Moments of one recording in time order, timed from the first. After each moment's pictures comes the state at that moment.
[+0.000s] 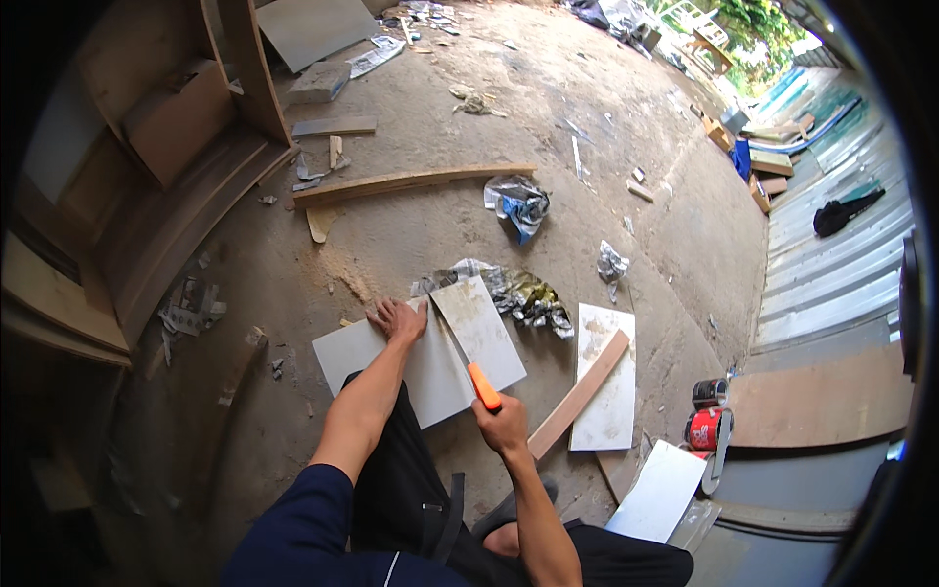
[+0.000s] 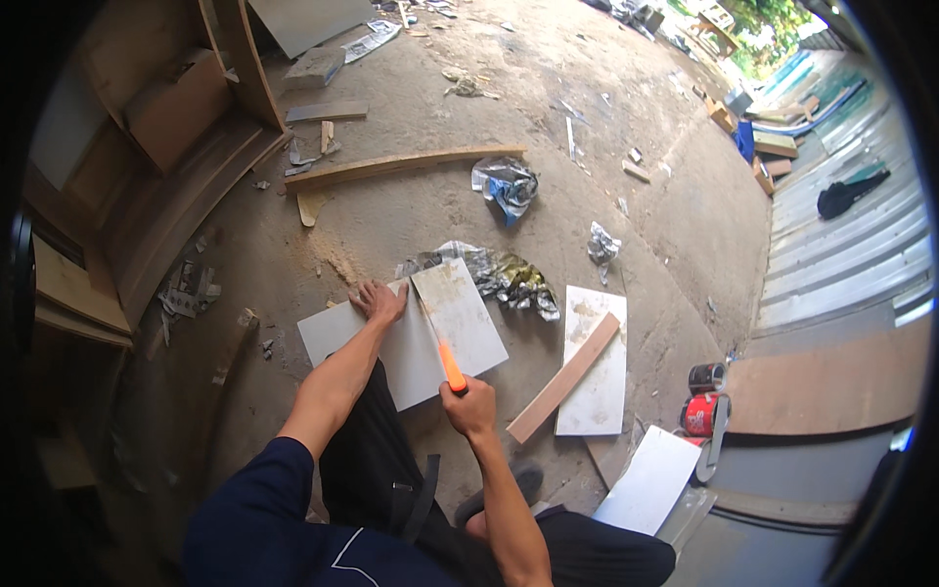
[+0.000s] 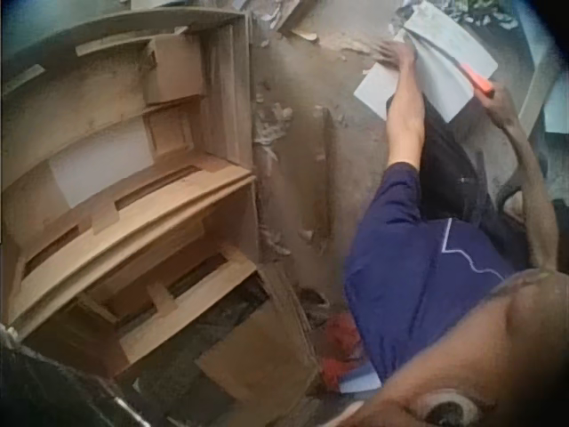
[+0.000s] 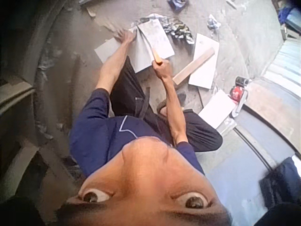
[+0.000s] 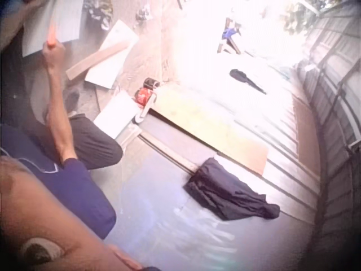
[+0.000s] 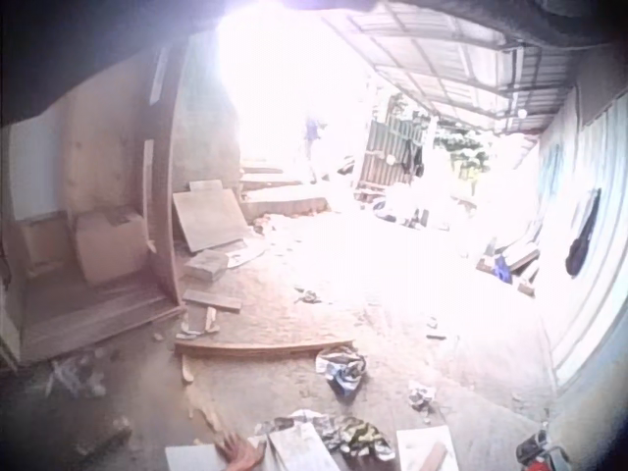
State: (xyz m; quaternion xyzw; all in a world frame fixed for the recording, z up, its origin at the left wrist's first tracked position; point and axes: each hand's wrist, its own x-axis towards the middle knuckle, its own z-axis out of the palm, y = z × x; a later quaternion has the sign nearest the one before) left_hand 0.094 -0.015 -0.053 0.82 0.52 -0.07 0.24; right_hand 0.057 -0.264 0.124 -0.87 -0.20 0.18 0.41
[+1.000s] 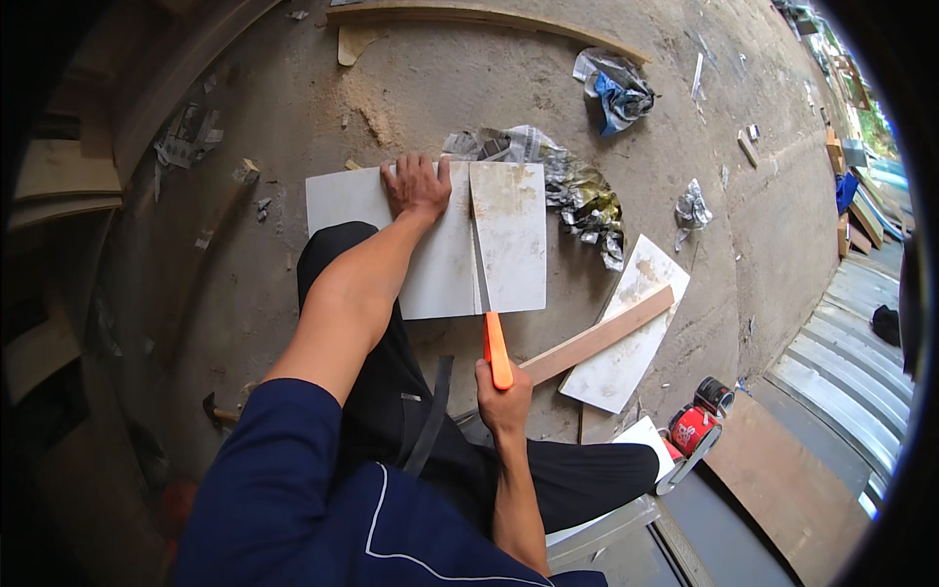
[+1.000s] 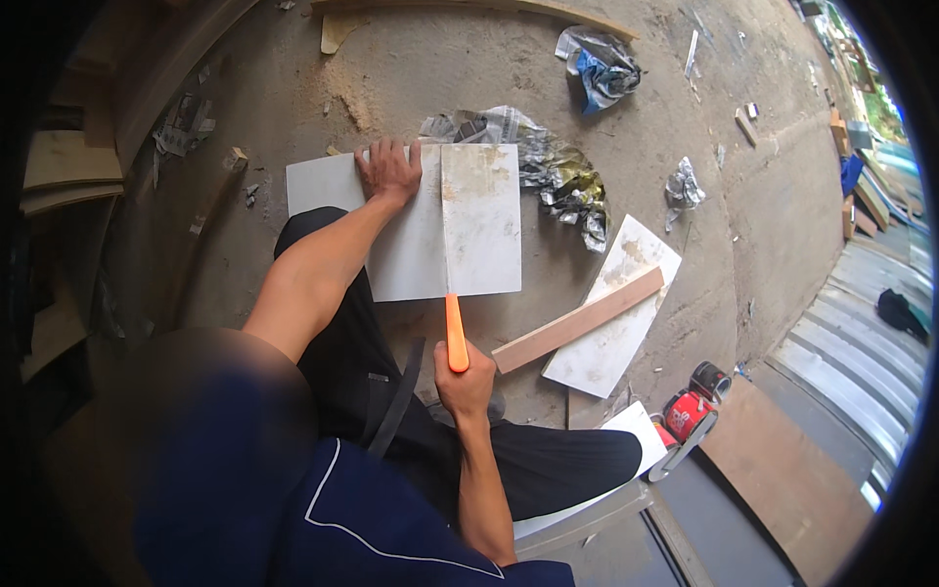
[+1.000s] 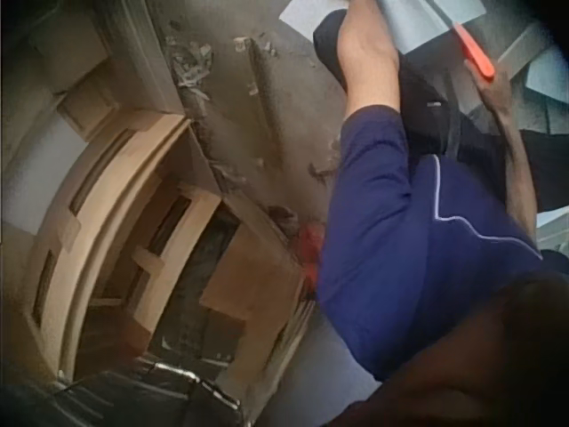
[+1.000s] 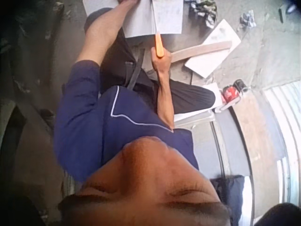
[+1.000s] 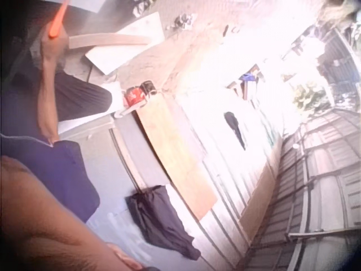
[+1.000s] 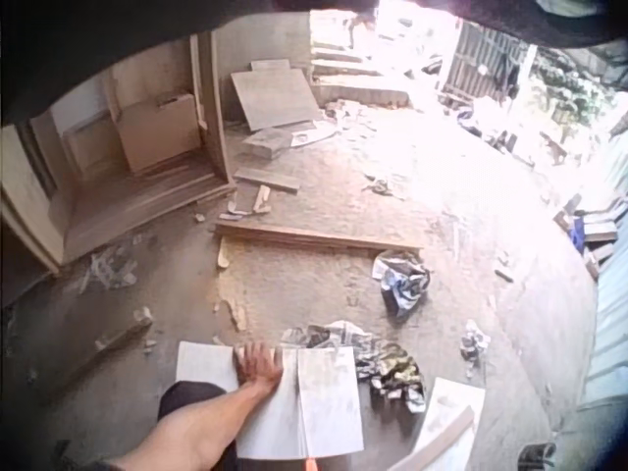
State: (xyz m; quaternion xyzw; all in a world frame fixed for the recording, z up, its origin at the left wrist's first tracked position) left_hand 0.090 -0.022 -0.085 0.85 0.52 0.08 0.08; right_hand 0.057 -0.306 0.104 -0.83 -0.15 0.32 0.43
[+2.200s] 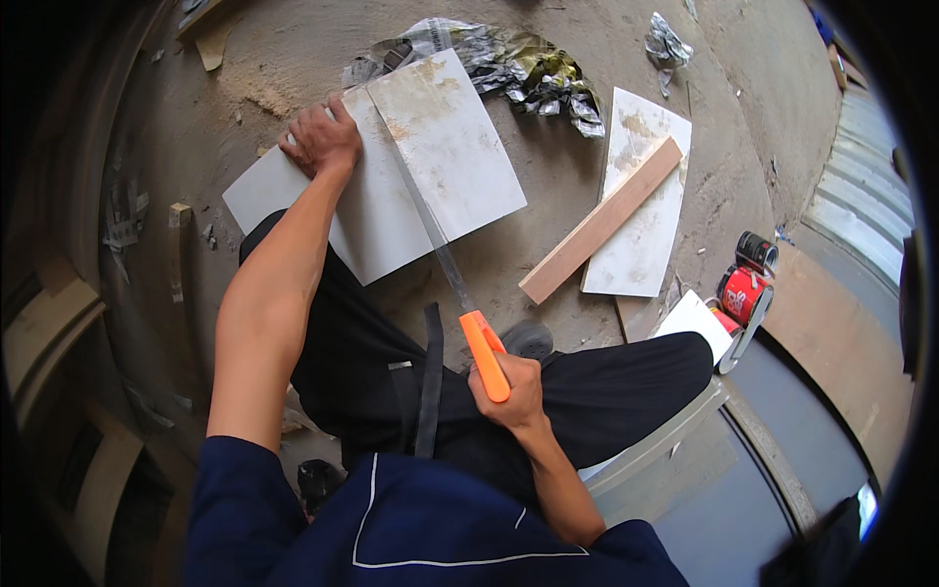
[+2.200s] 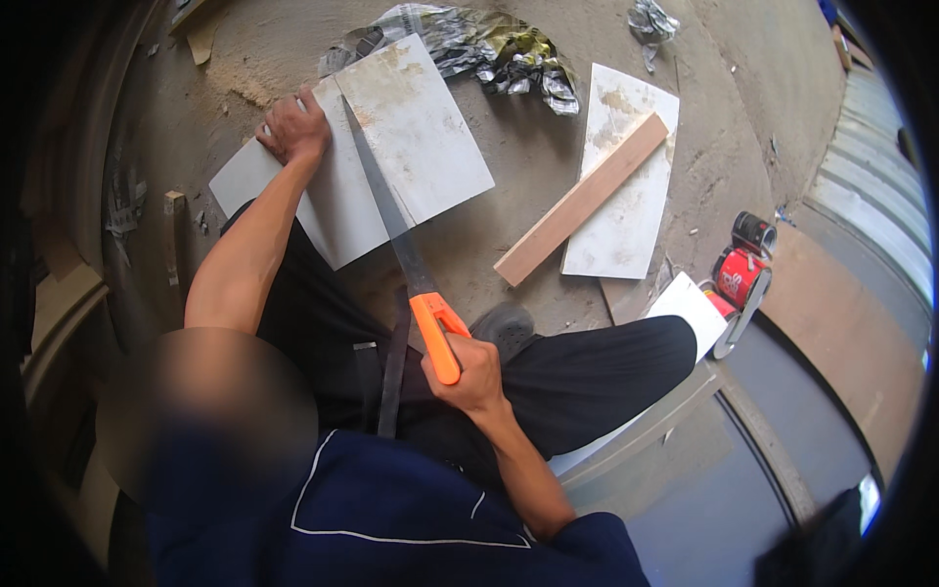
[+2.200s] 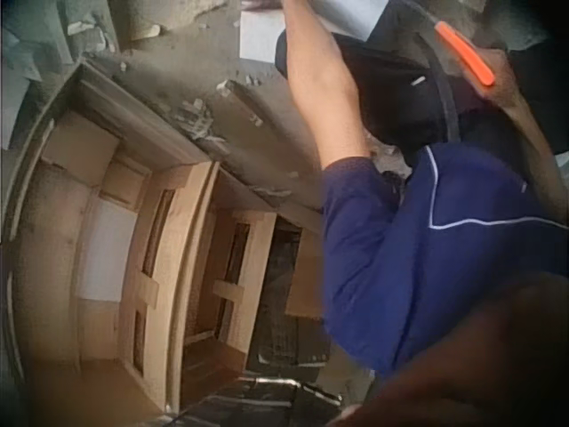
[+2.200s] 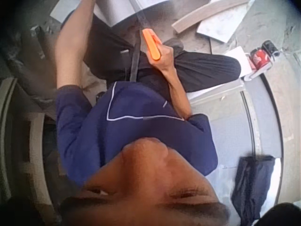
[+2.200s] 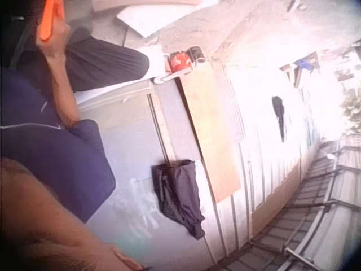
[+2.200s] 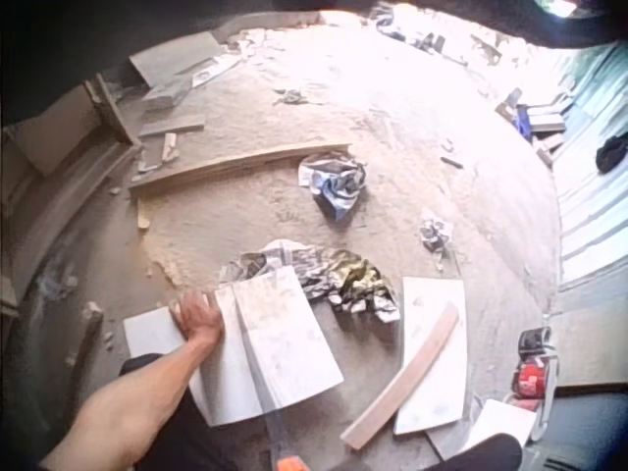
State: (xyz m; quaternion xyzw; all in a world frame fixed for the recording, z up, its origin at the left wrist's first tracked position) left_hand 0.092 -0.019 -0.087 0.84 0.54 0.02 0.07; right_hand 0.029 -0.358 0.104 -0.81 -0.22 0.27 0.48
